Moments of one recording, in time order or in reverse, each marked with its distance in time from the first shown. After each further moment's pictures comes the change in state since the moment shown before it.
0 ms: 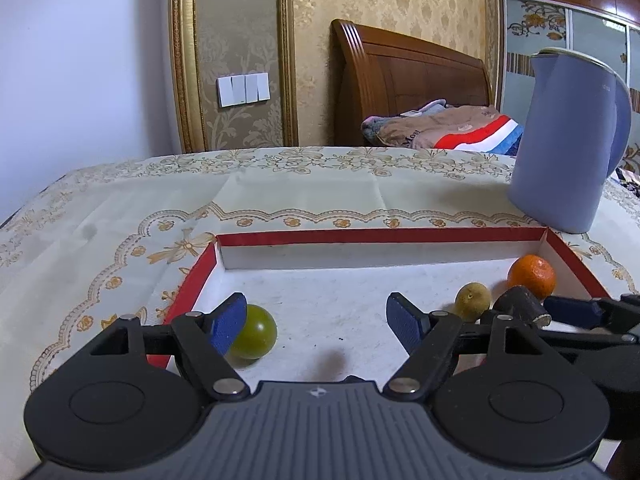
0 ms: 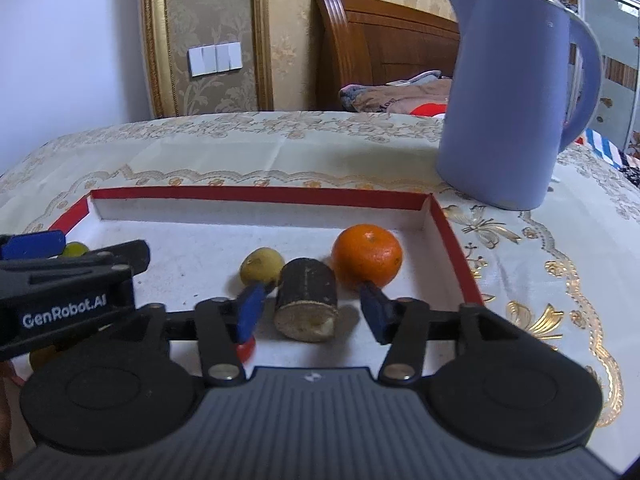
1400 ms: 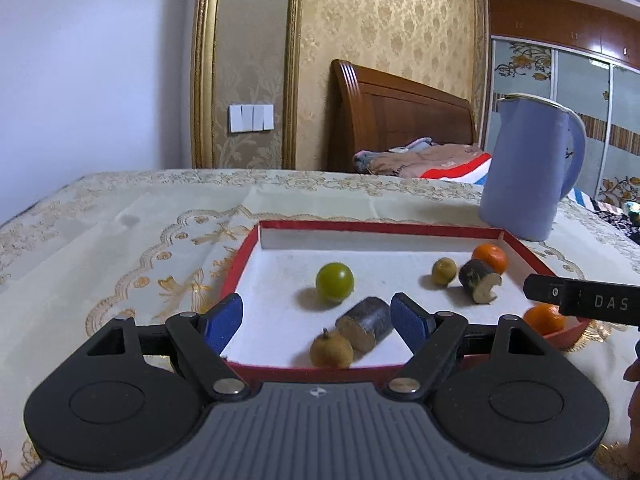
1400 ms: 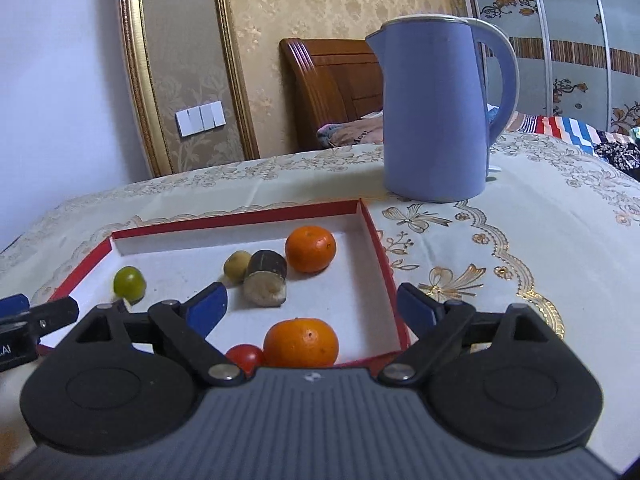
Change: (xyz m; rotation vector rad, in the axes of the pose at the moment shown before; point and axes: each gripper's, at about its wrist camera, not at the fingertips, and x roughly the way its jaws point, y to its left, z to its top) left arm -0.085 0.037 -0.048 -0.051 -0.106 -0.070; right arm -0.079 -0.044 -0.039 0.139 -0.139 0.033
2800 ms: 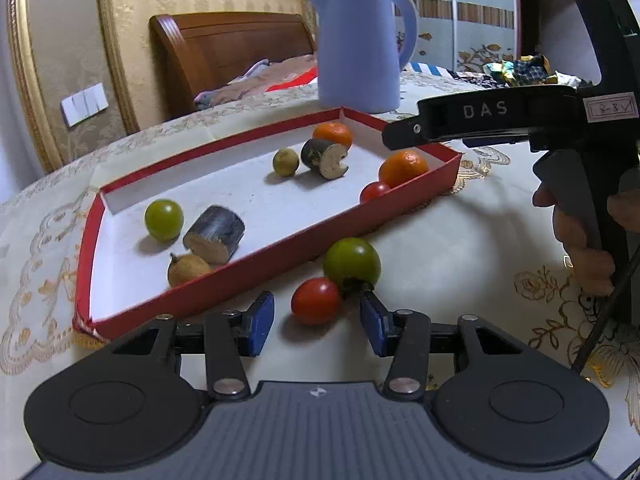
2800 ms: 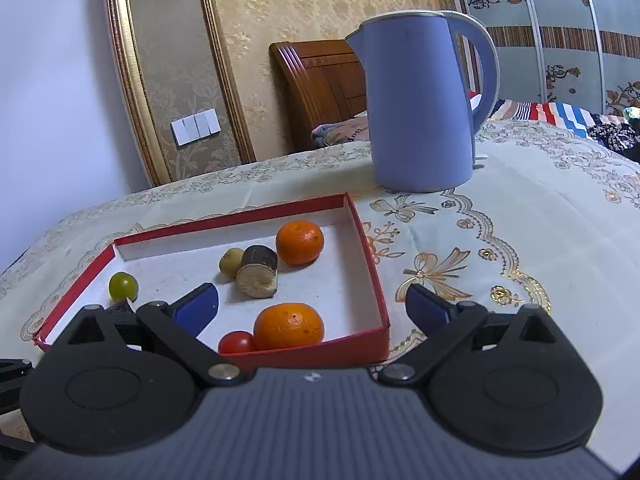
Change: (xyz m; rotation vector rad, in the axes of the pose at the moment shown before) left arm -0.002 -0.038 -0.034 0.398 0.197 -0.366; right arm -0.011 -0.010 -0.007 0.056 -0.004 0.004
